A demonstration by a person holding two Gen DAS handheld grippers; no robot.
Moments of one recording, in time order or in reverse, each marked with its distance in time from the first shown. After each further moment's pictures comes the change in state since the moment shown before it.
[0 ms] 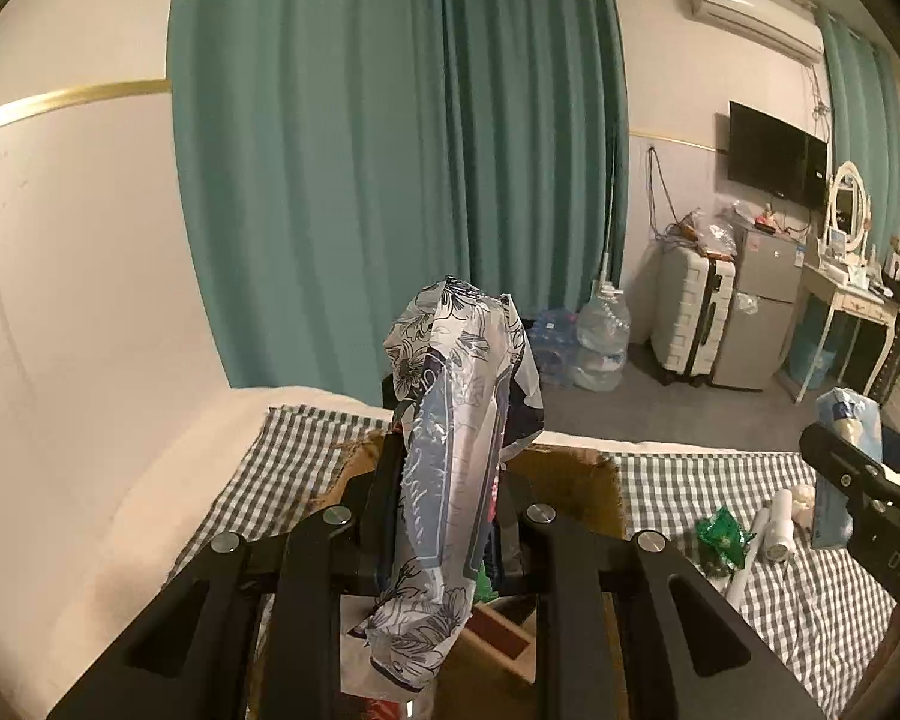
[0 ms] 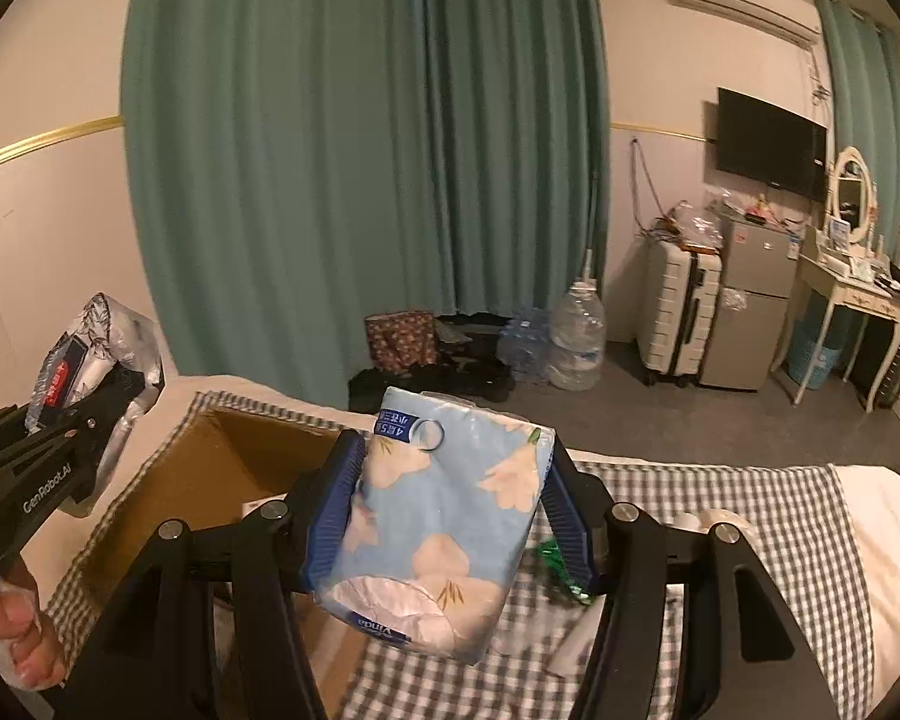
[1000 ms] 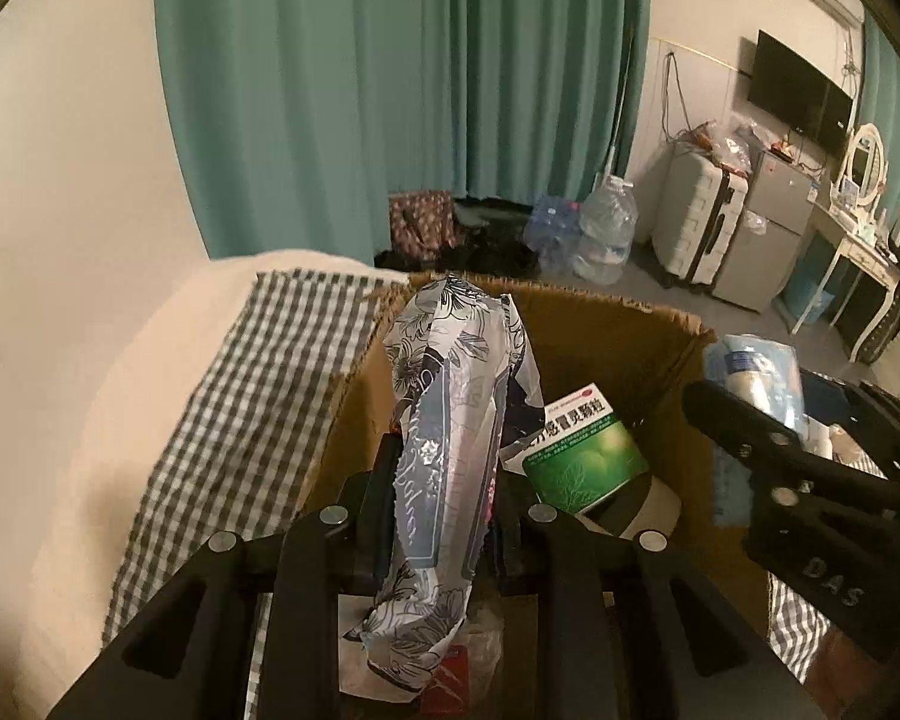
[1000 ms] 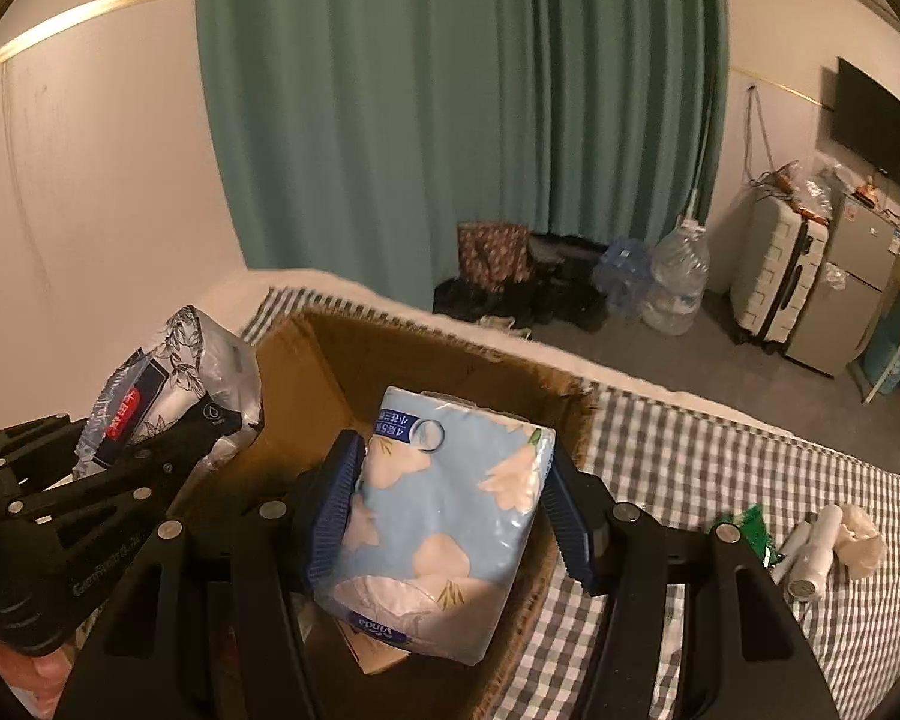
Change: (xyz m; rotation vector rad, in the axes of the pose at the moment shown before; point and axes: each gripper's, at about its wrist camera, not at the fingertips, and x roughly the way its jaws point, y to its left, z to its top) left arm 0.080 0.051 -0.048 -0.025 0.297 -0.058; right arm 0.108 0.092 -0.034 -0.125 0.233 0.168
